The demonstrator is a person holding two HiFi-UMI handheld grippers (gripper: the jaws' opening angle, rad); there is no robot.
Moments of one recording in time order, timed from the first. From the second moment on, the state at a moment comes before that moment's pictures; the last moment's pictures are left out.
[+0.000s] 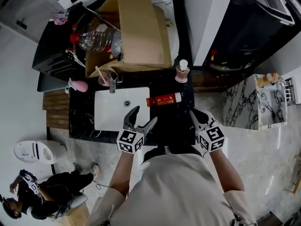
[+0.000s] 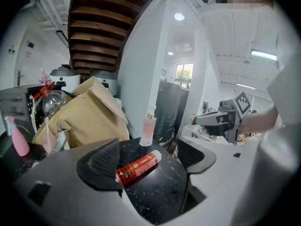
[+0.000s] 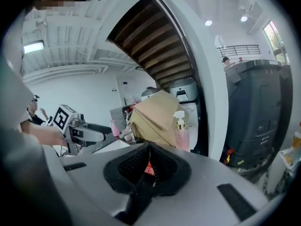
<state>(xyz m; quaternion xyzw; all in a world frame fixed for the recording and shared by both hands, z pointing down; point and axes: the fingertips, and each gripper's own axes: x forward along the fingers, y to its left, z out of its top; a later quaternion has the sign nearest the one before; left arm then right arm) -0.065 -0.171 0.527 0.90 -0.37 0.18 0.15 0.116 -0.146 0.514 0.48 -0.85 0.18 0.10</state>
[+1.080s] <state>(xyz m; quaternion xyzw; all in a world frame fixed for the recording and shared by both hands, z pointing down) 0.019 -0.236 0.642 0.90 -0.19 0.38 0.05 0.156 -0.165 0.582 0.51 -0.82 0.26 0.10</state>
